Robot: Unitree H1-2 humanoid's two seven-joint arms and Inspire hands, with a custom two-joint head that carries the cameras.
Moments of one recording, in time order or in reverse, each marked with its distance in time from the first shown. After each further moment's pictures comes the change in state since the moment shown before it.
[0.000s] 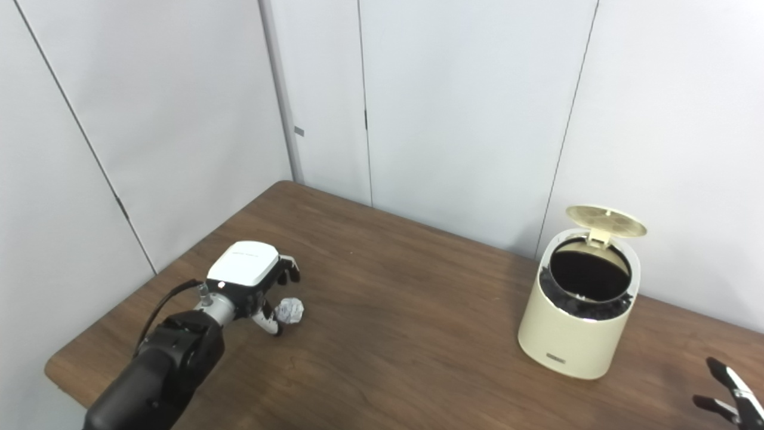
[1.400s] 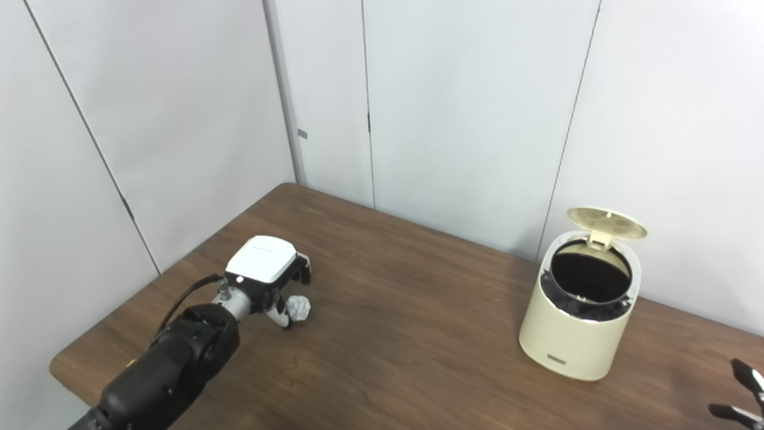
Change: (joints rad) left arm -0.052 0.082 -0.180 0.077 -0.001 0.051 0.061; right arm 0.018 -0.018 -0.027 -0.061 0.009 0.042 0.001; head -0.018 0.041
